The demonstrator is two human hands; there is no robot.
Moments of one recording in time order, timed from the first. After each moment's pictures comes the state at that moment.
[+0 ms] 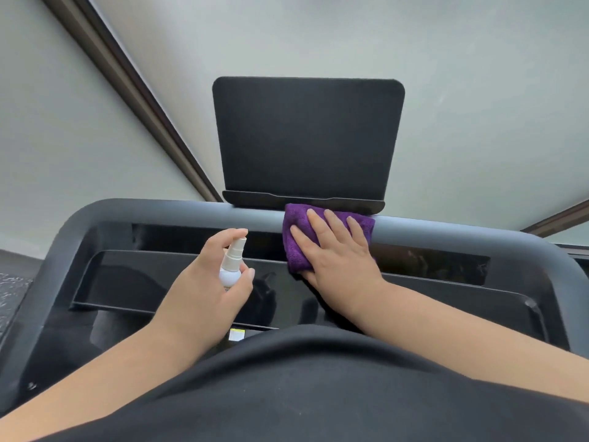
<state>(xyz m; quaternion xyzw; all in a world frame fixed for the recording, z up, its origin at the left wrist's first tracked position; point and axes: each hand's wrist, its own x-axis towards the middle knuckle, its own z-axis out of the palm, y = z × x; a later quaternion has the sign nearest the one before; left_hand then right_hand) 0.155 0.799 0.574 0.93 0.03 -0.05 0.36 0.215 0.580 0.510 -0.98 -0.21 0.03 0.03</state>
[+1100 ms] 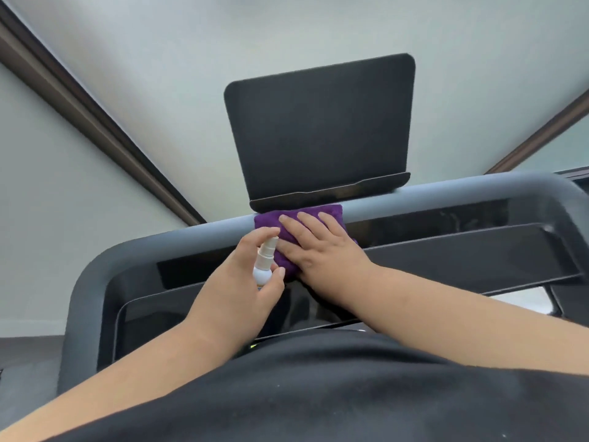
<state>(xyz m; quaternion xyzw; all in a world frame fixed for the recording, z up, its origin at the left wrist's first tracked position) 0.198 0.882 0.561 0.90 -0.14 -0.10 0.39 0.215 0.692 0.505 -0.98 -0.21 0.05 0.01</state>
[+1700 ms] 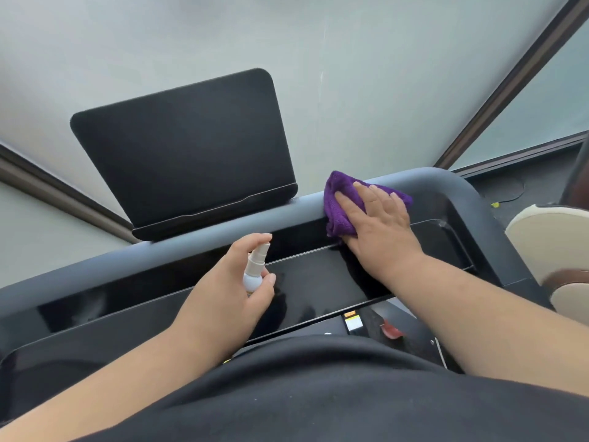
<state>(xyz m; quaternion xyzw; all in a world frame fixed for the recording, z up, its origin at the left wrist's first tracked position) 0.184 0.728 0.560 0.90 -0.20 -0.14 0.37 0.177 0.449 0.497 -1.00 0.08 0.00 0.05</state>
